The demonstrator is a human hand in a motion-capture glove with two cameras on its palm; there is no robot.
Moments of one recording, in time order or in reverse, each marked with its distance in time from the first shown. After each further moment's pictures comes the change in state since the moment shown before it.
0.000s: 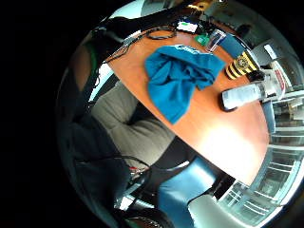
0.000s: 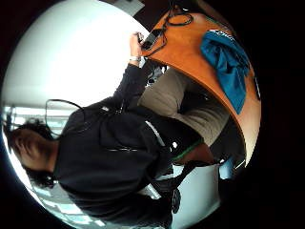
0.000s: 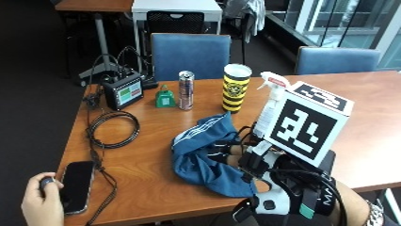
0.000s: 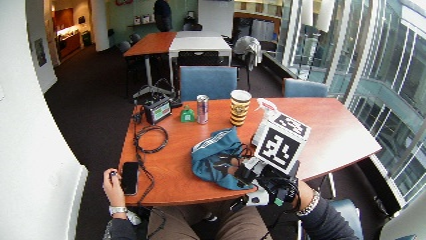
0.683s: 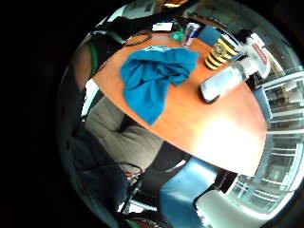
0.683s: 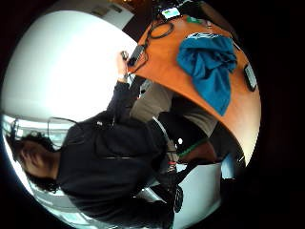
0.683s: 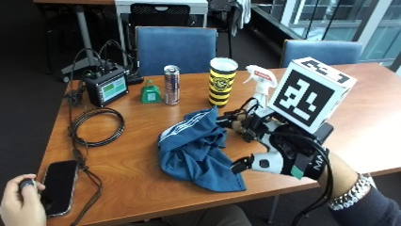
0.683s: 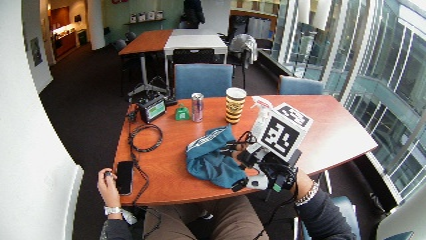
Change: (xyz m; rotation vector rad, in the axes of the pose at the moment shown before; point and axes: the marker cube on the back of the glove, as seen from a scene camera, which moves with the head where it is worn) arm 0.051 -0.027 -0.031 0.115 0.060 0.084
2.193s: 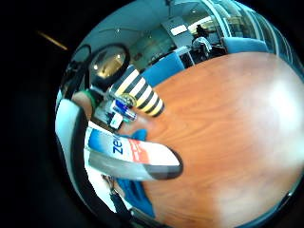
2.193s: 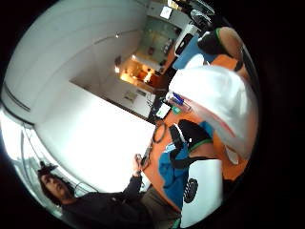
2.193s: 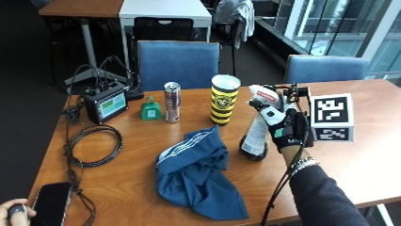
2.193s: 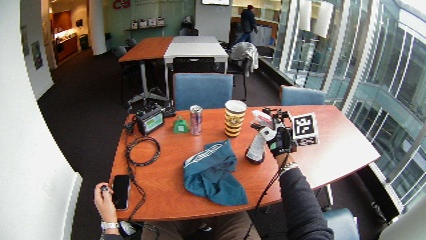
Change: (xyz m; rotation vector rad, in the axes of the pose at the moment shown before) arm 0.180 -0.039 0.050 0.825 -0.549 0.626
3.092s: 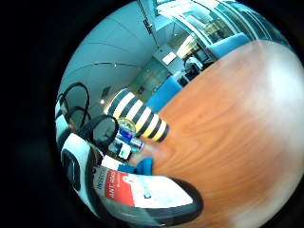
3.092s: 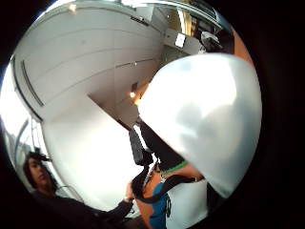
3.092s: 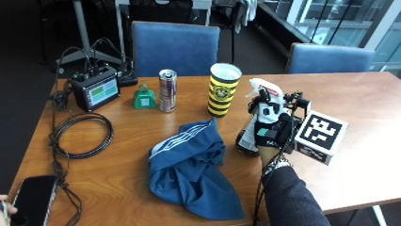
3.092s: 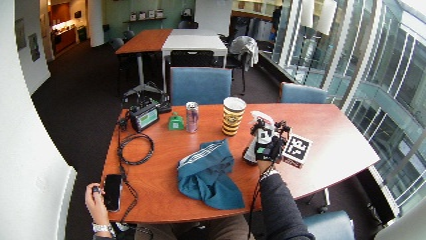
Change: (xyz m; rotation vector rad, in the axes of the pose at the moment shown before) arm -0.013 0.011 0.016 0.396 -0.169 -0.034
